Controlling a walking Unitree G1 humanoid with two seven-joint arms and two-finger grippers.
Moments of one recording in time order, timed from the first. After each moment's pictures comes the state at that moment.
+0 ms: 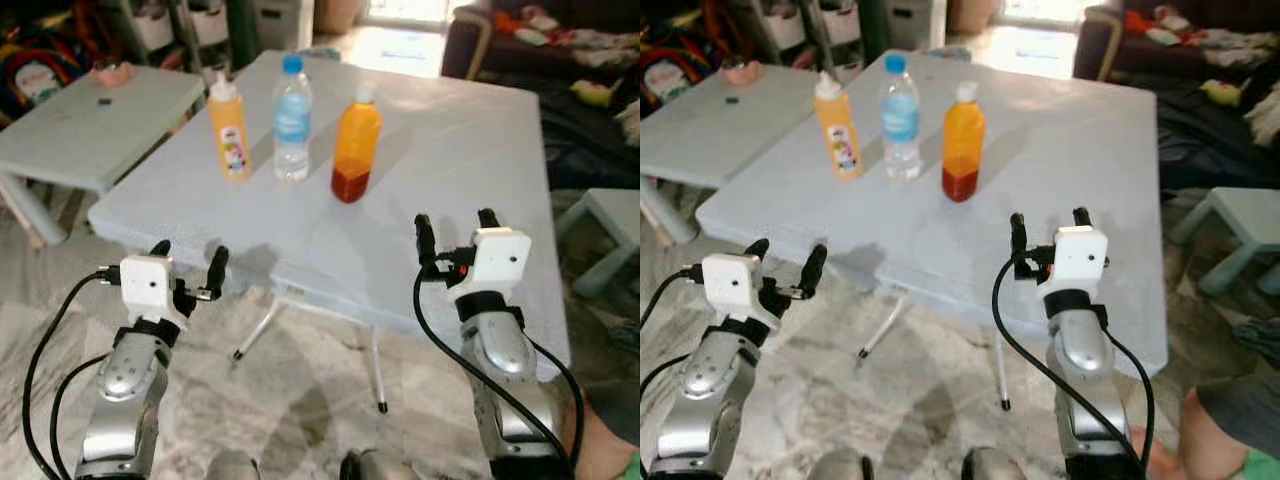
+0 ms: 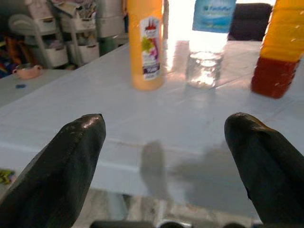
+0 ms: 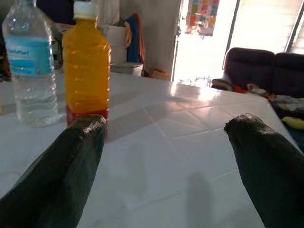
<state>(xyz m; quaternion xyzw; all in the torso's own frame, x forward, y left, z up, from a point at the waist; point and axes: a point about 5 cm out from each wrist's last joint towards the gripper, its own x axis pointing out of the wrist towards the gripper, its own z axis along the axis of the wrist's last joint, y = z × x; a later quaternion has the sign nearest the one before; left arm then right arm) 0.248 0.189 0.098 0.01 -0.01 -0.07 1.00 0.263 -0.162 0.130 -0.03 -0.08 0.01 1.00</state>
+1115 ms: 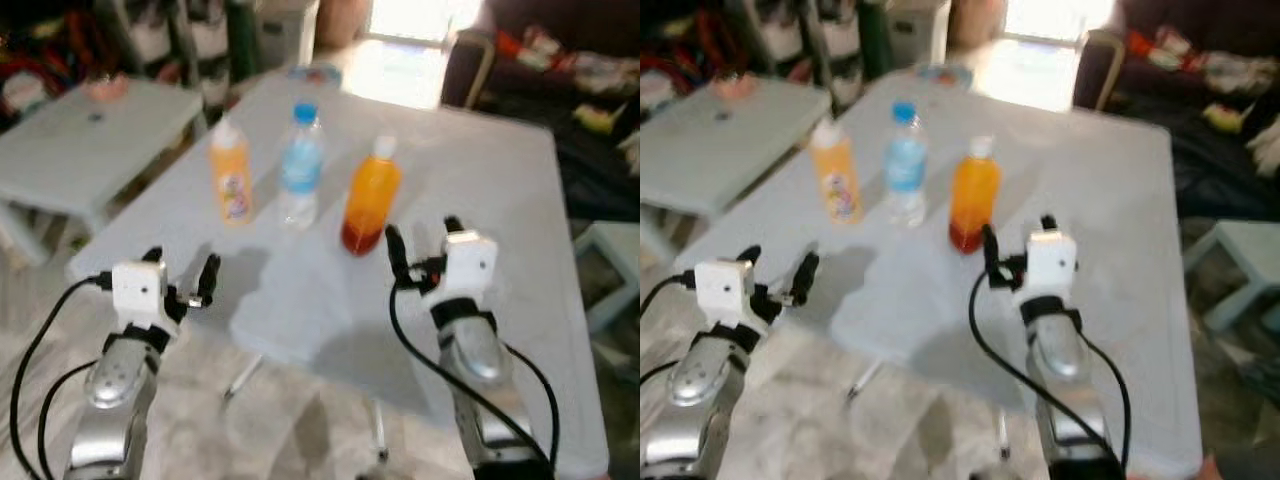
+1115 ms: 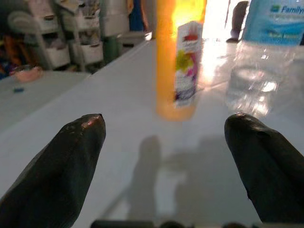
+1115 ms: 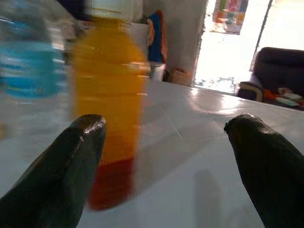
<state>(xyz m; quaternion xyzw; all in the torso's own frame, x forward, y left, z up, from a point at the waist) 0.246 0.195 0.093 0.02 0.00 -0.07 1.00 0.262 -0.140 0.122 -0.01 -0.07 0.06 1.00</state>
